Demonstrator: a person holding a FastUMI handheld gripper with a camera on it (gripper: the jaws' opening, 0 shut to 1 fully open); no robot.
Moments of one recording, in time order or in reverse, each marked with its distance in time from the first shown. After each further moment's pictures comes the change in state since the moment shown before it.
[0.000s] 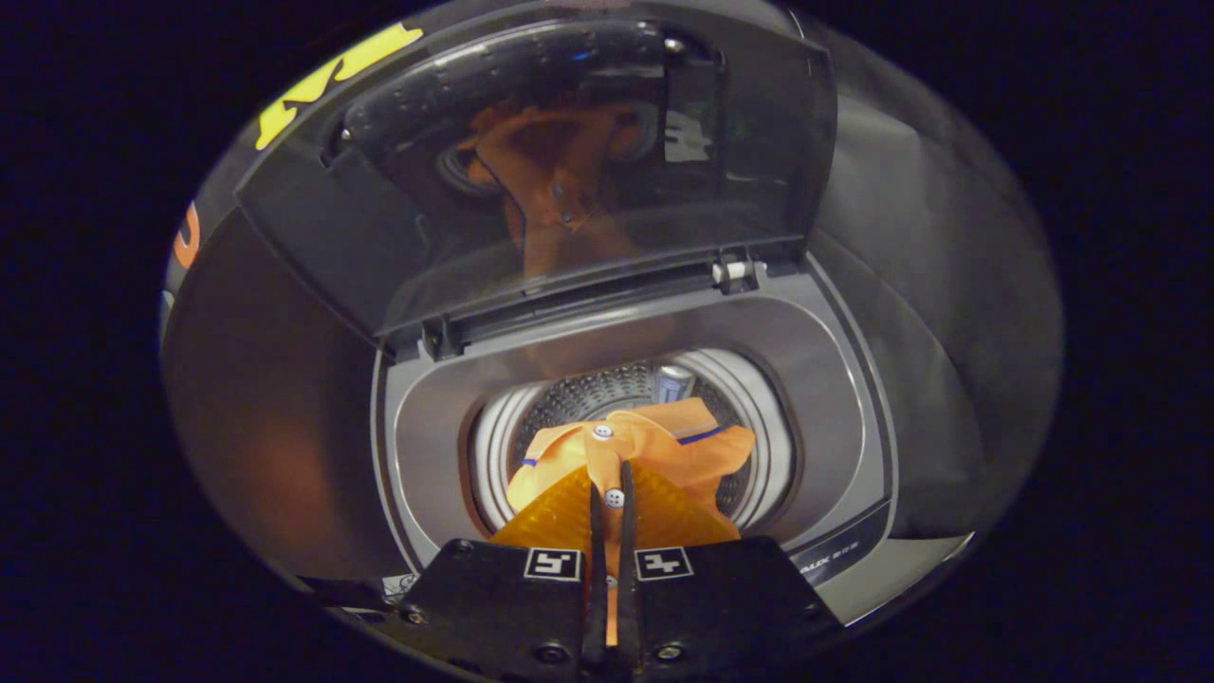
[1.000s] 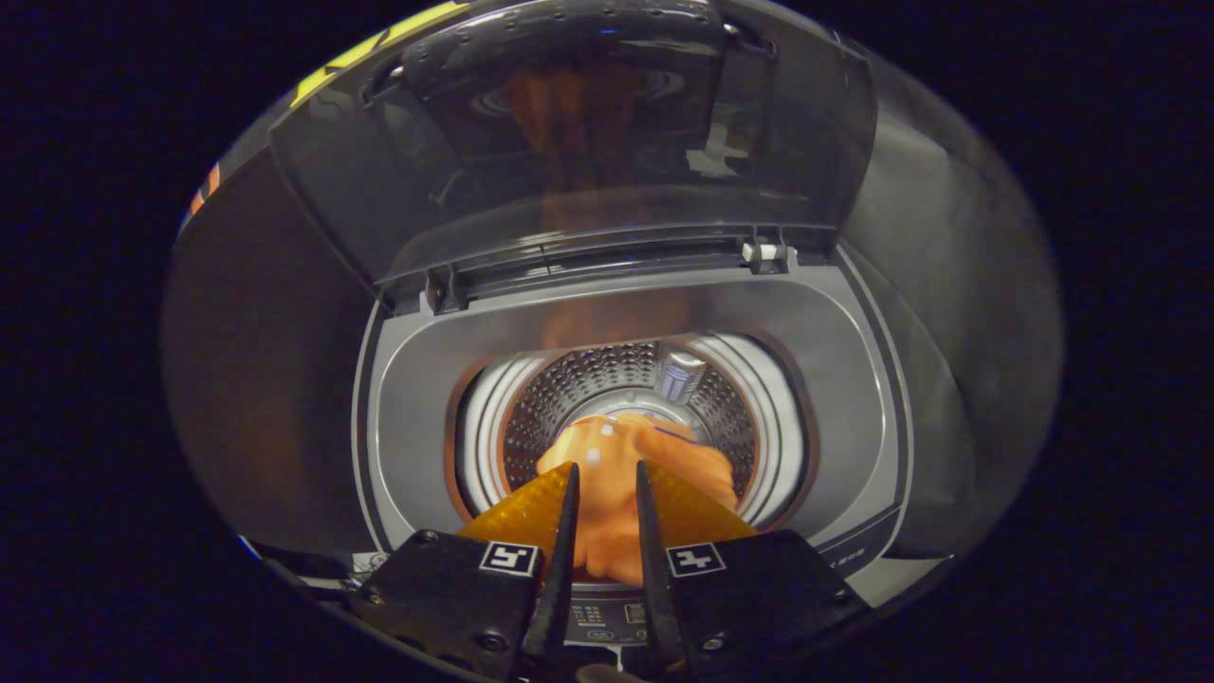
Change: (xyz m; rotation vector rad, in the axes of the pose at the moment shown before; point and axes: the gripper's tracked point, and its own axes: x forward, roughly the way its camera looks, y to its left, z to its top) arm 0.006 0.002 -0.011 -0.134 -0.066 -0.013
